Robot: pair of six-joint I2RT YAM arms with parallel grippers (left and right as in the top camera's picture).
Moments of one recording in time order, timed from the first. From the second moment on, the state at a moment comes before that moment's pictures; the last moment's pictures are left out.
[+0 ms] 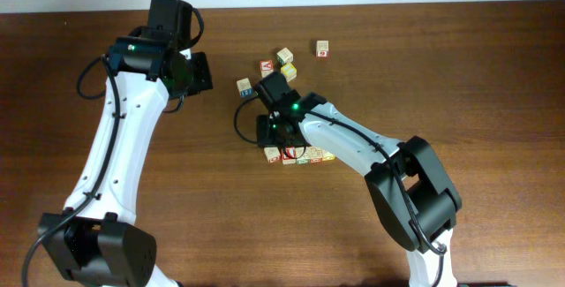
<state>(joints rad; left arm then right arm) -0.16 1.77 1.77 -1.14 -0.08 -0.34 0.64 2.10 1.51 -0.62 -0.14 0.60</state>
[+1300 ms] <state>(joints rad) -0.11 1.55 1.84 -1.25 -0.18 -0.33 0.72 2.10 1.61 -0.73 -0.15 0.54</state>
